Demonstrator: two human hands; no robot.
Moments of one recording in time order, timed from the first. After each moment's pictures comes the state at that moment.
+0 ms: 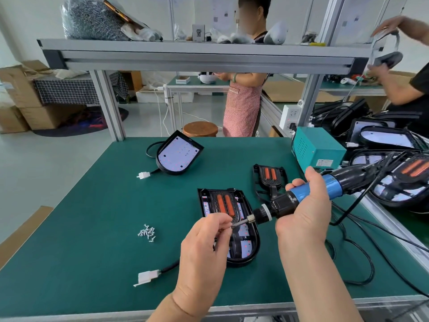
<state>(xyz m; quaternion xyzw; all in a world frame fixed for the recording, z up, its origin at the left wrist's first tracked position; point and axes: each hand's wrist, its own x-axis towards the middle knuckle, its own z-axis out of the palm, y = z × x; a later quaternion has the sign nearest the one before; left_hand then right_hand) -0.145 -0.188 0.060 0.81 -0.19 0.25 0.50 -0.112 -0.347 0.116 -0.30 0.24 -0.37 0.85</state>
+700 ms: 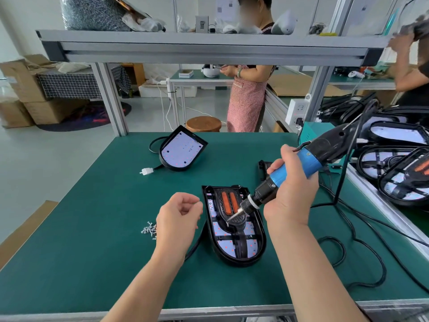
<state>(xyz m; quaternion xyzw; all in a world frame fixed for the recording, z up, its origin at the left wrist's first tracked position) -0.079 -0.153 0.057 0.77 0.07 0.06 0.63 -0.083 -0.323 0.127 -0.40 0.13 -0.39 0.82</state>
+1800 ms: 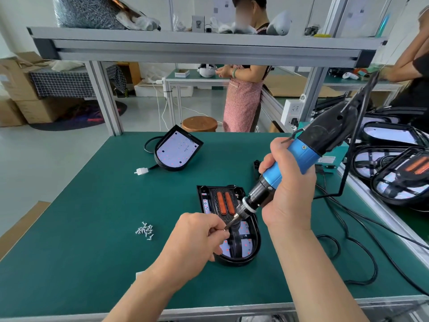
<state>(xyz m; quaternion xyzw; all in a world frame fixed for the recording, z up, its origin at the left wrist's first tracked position) -0.110 -0.161 0.077 0.87 -0.18 -0.06 0.46 -0.103 -0.319 0.143 -0.45 0.01 -0.36 0.82</state>
